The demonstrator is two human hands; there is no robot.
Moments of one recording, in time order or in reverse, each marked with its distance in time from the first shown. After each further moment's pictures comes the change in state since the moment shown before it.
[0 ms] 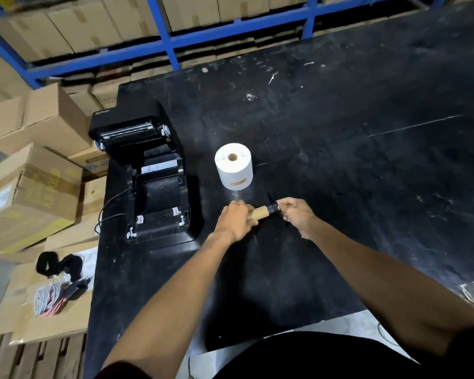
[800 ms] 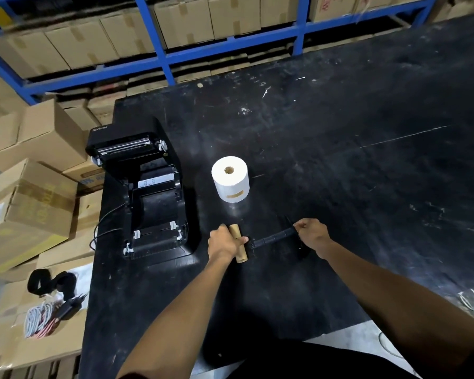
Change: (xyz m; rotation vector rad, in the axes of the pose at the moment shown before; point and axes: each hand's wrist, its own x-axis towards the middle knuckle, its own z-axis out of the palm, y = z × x) left_hand -0.006 -0.017 0.028 -0.428 0.066 -0.562; right_hand -0.012 0.016 -0.037 -0.447 0.124 0.080
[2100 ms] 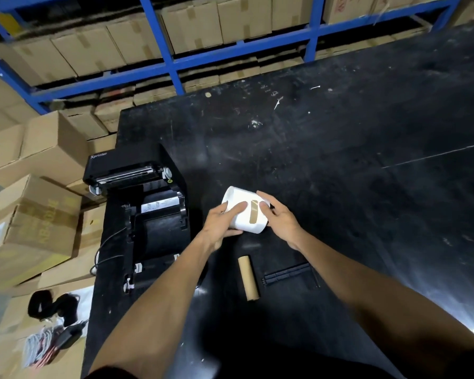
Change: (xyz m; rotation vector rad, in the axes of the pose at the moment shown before) left_hand 0.099 0.048 -0.067 -0.841 -0.308 0.054; right_hand 0.051 -0.125 0.033 0.477 -0.212 -0.382
